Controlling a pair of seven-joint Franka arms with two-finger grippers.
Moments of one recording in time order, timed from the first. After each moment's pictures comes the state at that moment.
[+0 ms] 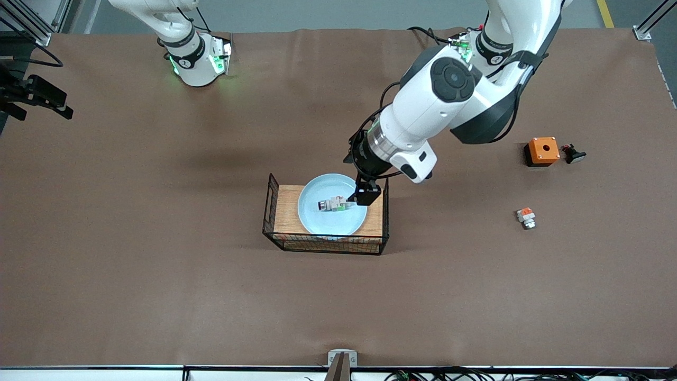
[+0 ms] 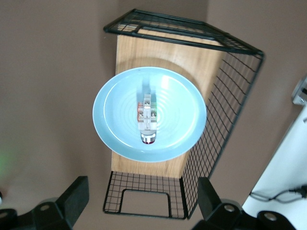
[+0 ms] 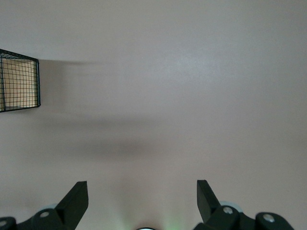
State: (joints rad) left arm -0.33 0.48 -0.42 -1.39 -0.12 2.15 -2.33; right arm -0.03 -0.15 -0.05 -1.69 0.02 1.51 -0.09
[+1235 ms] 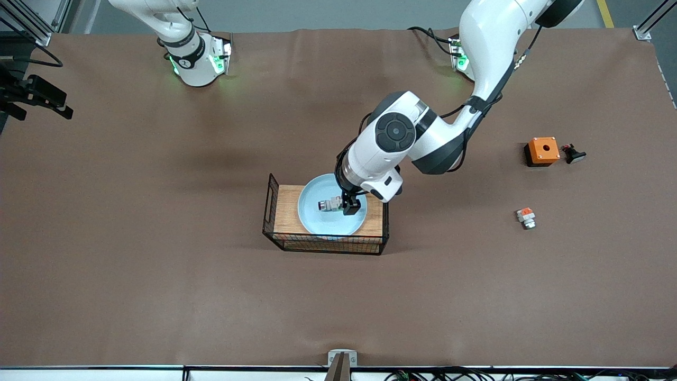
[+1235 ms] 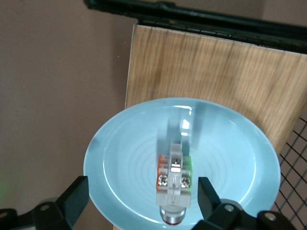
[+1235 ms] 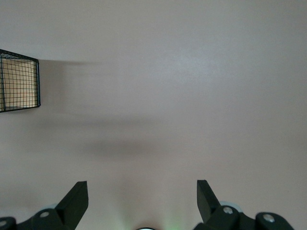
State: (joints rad) left arm -0.42 0.67 -0.38 -1.37 -0.02 2.15 -2.38; right arm -0.03 -0.15 -0.05 -1.68 0.02 1.51 -0.09
